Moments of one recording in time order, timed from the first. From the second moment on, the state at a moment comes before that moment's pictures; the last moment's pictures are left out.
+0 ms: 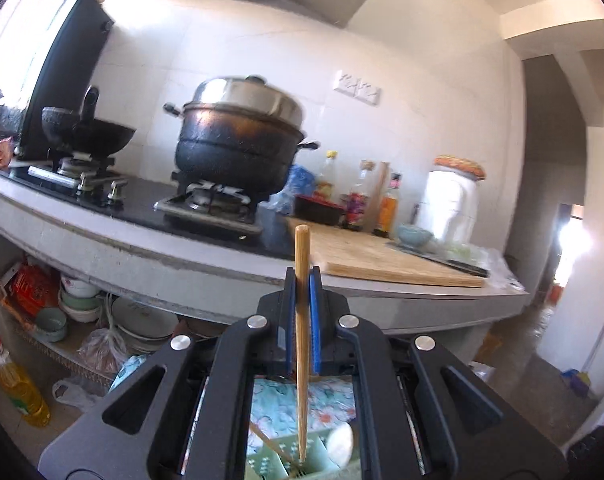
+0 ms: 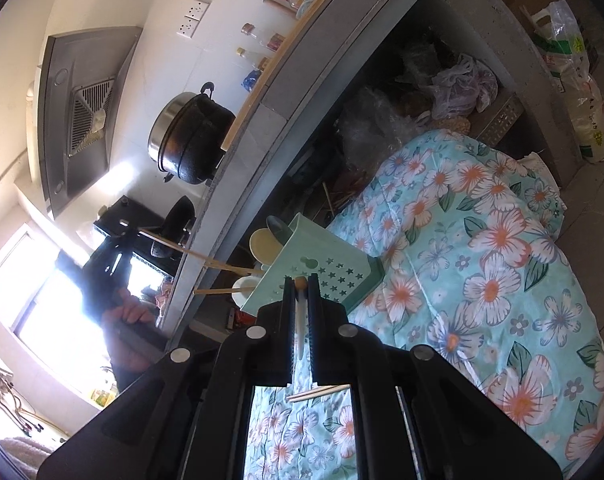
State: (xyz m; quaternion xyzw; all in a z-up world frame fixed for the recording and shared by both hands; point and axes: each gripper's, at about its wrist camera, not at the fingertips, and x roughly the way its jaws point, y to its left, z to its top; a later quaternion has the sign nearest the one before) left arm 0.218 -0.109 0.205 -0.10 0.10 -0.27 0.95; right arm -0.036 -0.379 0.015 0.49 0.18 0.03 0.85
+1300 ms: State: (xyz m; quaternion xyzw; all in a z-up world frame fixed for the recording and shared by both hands) left arm 0.150 -0.045 0.087 -0.03 0.25 -0.28 0.93; right arm -0.001 -0.370 0.137 0.37 0.11 0.09 0.92
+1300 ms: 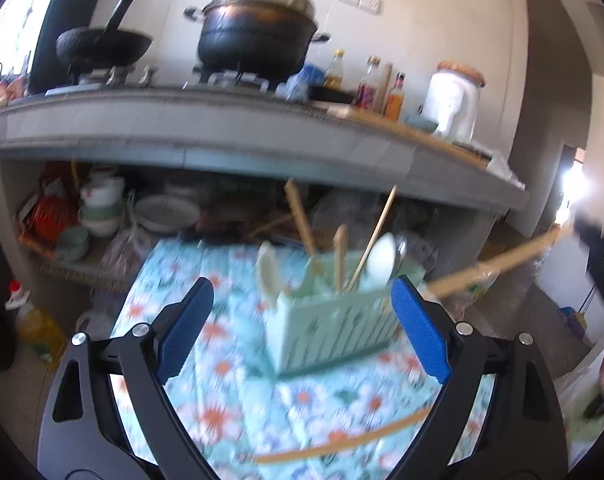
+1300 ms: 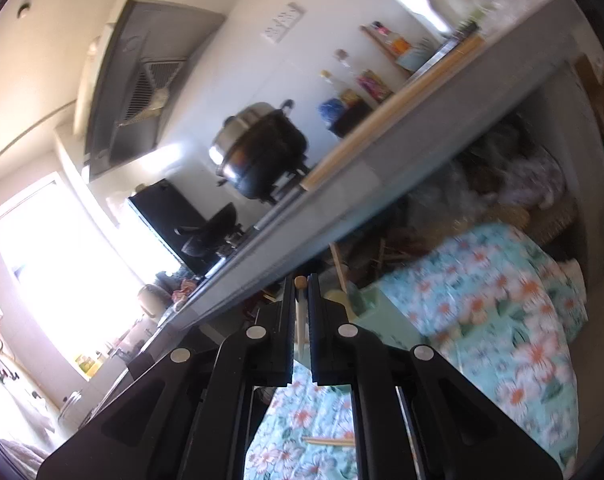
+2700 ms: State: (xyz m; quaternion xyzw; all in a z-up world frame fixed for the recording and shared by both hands) left arm 0.126 -0.004 0.024 -0.01 0.30 -0.22 0.93; right arm 0.116 -0.260 0.134 0.14 0.23 0.05 0.96
